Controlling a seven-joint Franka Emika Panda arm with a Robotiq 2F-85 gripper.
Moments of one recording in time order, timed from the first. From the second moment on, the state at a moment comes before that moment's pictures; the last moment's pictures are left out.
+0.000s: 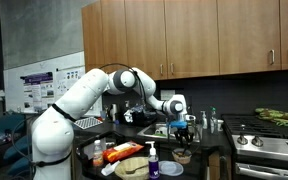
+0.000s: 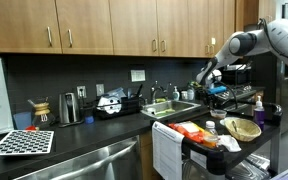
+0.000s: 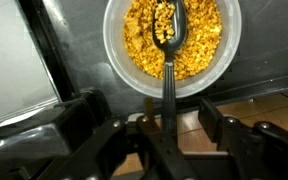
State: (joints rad) arm -0.22 0.75 -0.14 -1.45 -0.06 2.20 -0.10
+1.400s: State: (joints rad) arm -0.22 0.75 -0.13 -1.43 -0.06 2.19 -0.10
